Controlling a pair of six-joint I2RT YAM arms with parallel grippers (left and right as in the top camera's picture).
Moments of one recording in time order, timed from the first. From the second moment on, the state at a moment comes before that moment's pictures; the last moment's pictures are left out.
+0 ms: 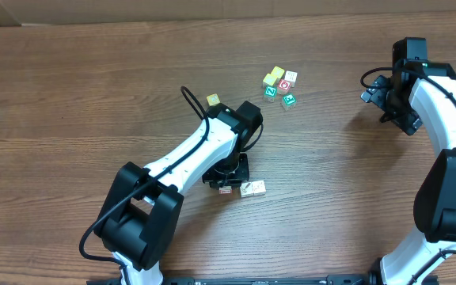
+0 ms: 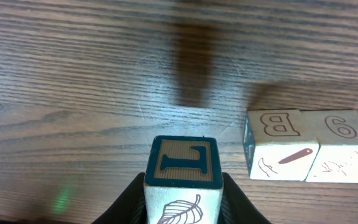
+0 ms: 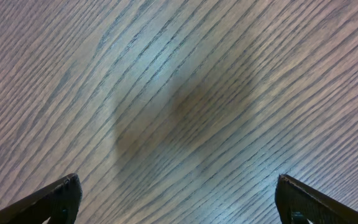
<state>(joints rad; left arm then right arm) -0.60 1.90 1.35 -1.22 0.05 -0.68 -0.10 1.92 1.49 -0.92 0.17 0.67</state>
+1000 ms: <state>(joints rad) -0.51 1.90 1.32 -1.17 0.13 -0.67 -0.10 1.92 1.49 -0.92 0.17 0.67</state>
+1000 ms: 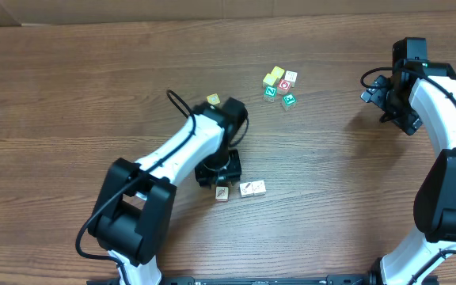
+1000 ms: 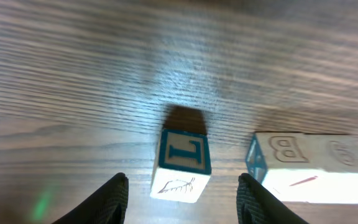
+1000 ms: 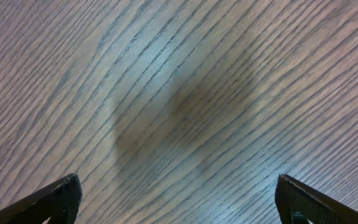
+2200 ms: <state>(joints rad) -0.46 1.88 1.10 -1.00 0.15 -0.62 -0.10 1.92 1.49 -0.92 0.17 0.67</state>
